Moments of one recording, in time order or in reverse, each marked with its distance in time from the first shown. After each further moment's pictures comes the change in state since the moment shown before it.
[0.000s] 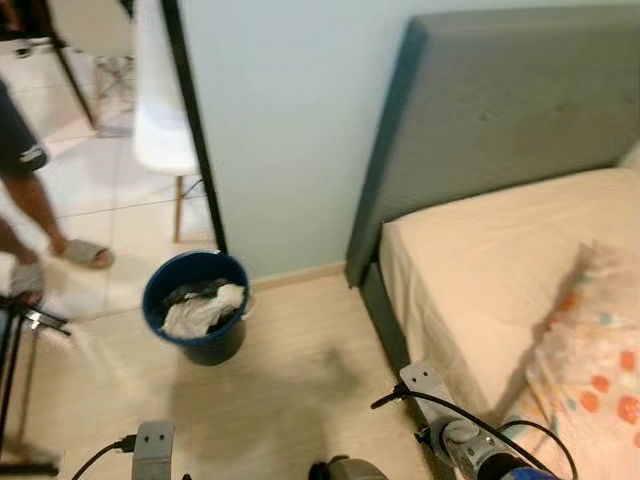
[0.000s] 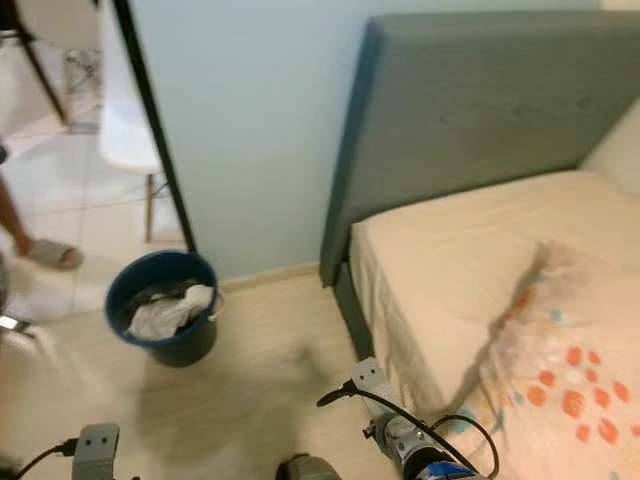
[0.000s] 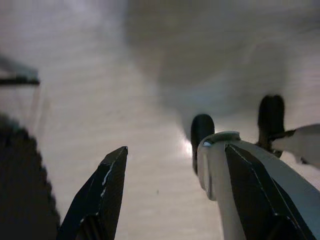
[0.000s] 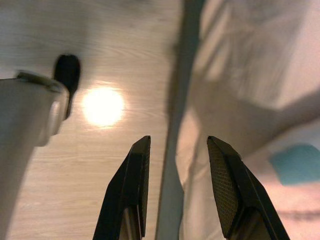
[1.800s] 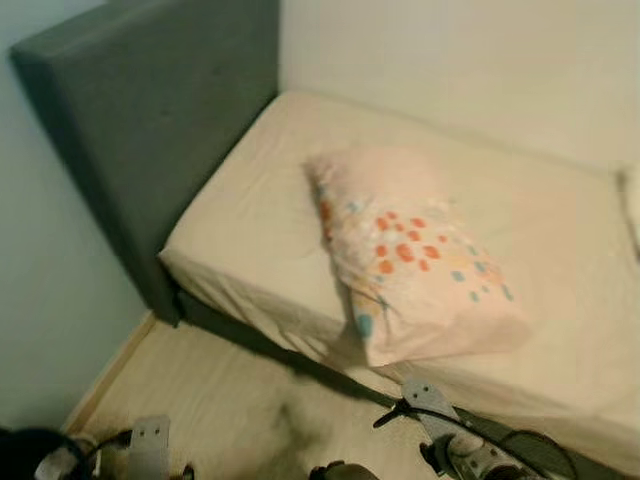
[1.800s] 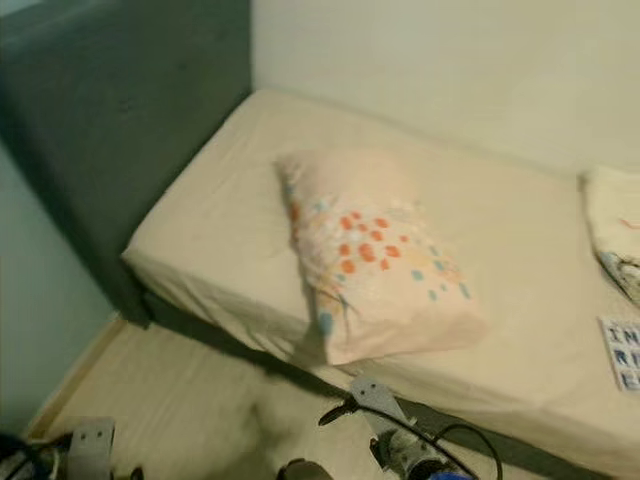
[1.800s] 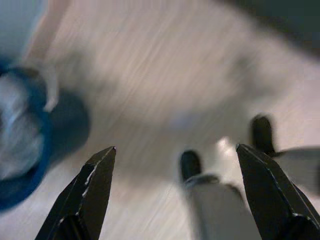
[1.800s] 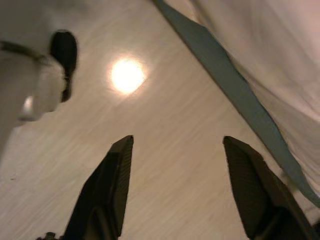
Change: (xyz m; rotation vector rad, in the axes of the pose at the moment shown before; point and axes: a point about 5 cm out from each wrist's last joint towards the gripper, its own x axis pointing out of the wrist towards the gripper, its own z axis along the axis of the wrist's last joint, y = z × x) left arm 0.003 -0.002 0.016 -0.037 -0.046 -0.011; right arm 0.000 0.003 -0.015 -0.060 0.048 0.026
